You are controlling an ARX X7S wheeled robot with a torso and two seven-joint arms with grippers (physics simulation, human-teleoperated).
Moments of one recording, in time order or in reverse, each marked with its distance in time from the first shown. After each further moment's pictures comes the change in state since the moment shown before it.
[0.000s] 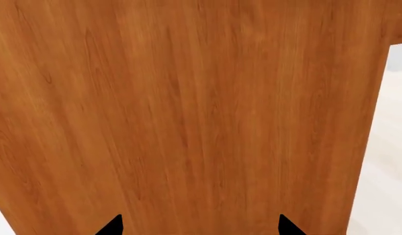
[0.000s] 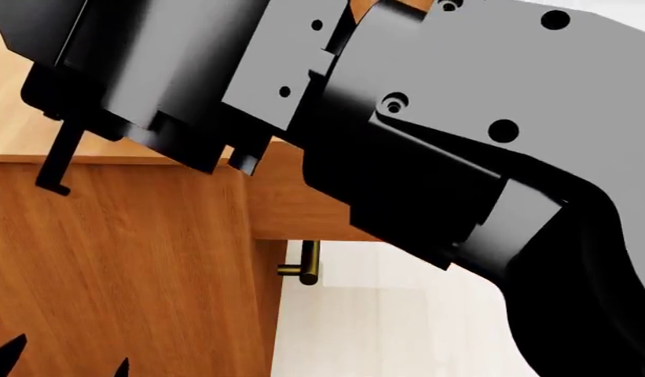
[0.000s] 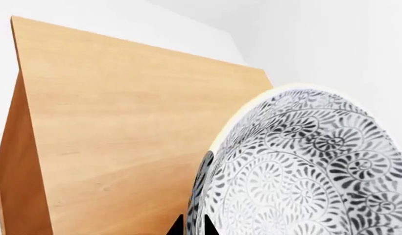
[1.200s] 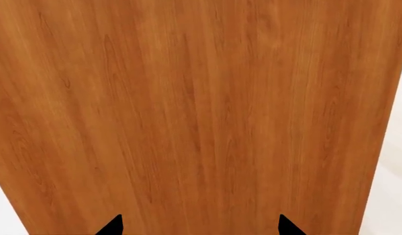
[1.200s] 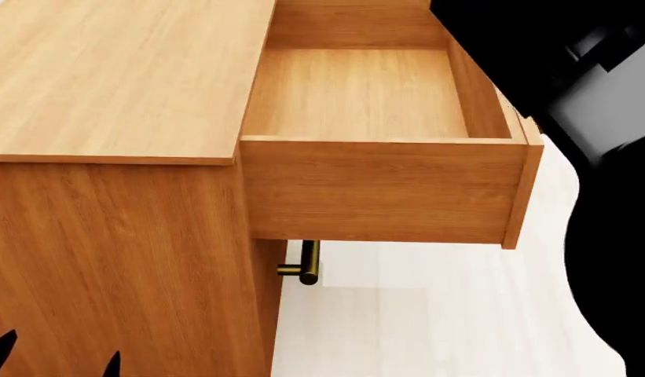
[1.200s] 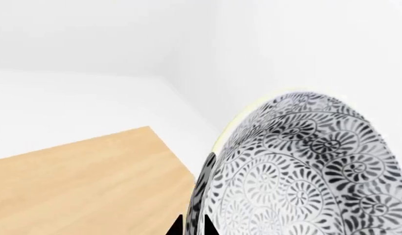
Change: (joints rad) left arm -0.002 0.016 -0.031 0.005 0.005 -0.011 0.008; right arm 0.239 0.000 0.000 0.436 0.131 -0.087 -0.101
